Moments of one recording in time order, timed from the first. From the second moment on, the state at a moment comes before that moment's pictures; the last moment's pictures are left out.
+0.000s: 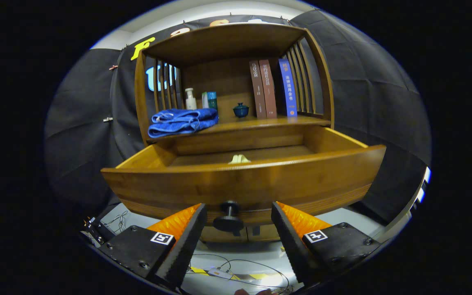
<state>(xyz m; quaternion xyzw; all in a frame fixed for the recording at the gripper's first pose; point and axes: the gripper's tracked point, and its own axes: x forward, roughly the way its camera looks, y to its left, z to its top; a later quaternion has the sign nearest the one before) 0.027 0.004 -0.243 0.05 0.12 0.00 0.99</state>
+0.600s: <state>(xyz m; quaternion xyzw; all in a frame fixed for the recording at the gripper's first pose) 0.091 0.004 -0.127 0.01 0.18 0.00 0.98</state>
